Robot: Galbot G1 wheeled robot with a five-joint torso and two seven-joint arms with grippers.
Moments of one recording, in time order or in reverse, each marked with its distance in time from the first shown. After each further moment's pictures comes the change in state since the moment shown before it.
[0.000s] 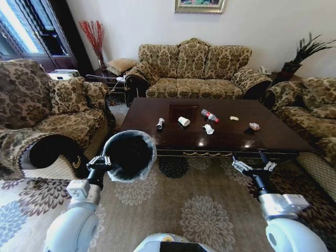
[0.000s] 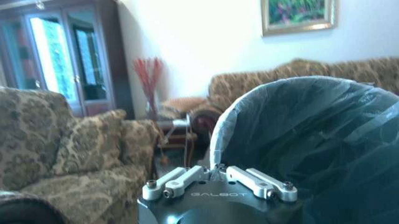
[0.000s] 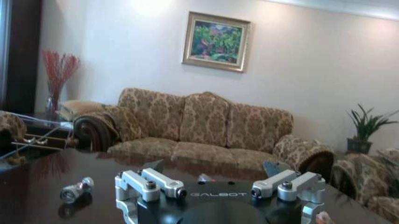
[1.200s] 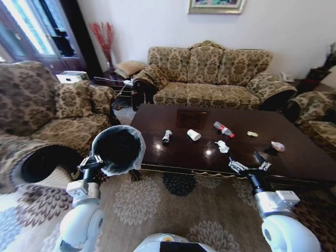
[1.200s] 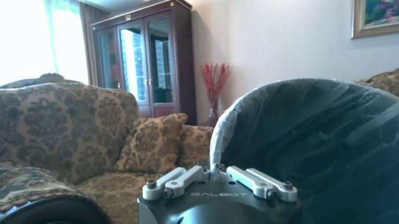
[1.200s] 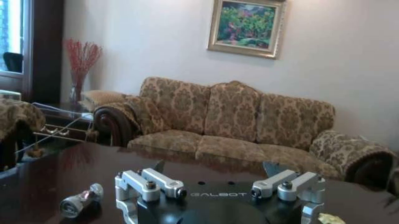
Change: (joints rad) left arm -0.043 -0.030 0.022 0.102 0.007 -0.107 -0.160; right arm 0.003 0.035 -0.012 -0.054 -0.035 -0.017 -0.029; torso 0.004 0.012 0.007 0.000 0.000
